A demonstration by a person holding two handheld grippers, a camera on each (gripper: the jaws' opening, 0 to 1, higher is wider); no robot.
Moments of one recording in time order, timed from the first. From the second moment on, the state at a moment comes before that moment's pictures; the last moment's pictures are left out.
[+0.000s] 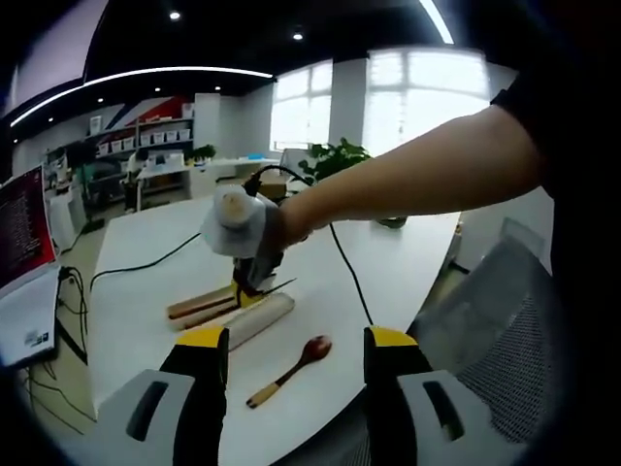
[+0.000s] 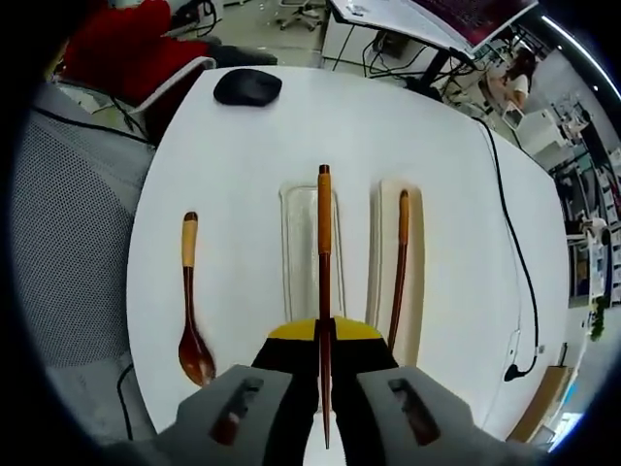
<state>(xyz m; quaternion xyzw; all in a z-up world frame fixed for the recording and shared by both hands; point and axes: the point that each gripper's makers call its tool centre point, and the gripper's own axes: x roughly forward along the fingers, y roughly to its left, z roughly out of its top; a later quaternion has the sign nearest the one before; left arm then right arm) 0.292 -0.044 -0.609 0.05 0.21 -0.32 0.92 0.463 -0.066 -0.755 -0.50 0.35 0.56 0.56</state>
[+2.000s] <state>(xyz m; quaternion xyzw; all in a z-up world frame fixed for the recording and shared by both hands) 0.293 -0.045 -0.612 0.02 0.23 -0.32 0.92 0.509 -0.067 -0.737 -0.52 0.35 0.55 0.56</state>
